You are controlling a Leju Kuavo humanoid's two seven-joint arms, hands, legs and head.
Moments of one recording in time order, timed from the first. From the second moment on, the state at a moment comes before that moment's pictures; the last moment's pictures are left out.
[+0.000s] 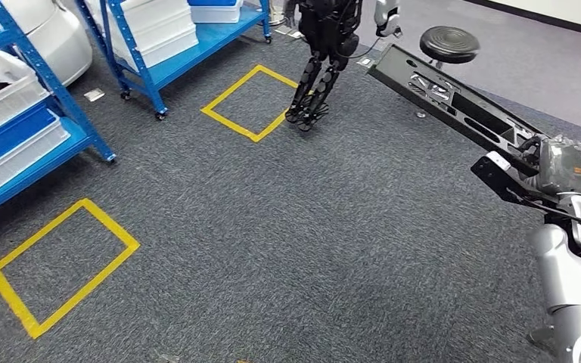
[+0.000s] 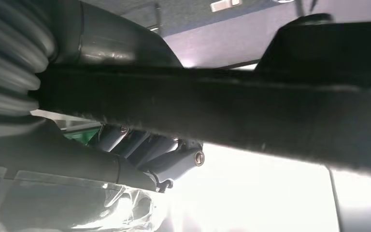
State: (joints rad) left arm -0.11 -0.20 0.82 -0.22 -0.71 0.48 -0.59; right arm -0.65 -0.38 0.00 -0.98 1.25 -0.57 -0.20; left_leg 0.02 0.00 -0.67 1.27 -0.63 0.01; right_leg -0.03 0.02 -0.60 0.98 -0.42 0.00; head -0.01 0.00
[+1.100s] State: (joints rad) left arm -0.11 -0.20 0.83 -0.22 -0.72 0.48 -0.60; right arm -0.60 -0.44 -0.06 -1.03 1.20 -0.57 -0.22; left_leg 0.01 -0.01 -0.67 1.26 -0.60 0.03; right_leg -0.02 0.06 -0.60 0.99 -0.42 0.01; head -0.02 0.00
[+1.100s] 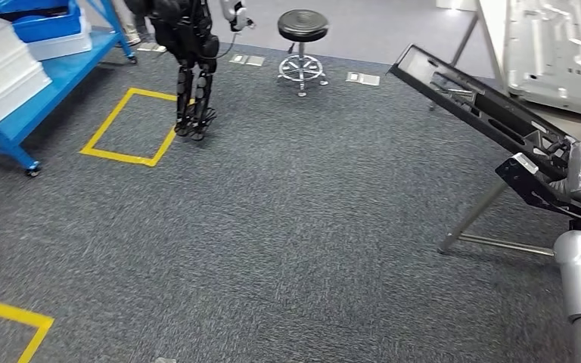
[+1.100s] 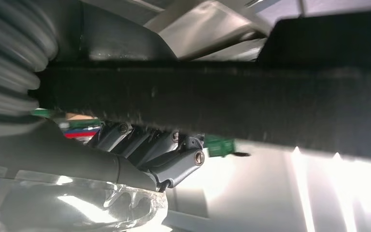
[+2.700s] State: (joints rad) left arm -0.12 -0.19 0.83 -0.22 -0.75 0.47 -0.60; right arm -0.36 -0.48 -0.19 -1.17 1.16 -0.58 -0.22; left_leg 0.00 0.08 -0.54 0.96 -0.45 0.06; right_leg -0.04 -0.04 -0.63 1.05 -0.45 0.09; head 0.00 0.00
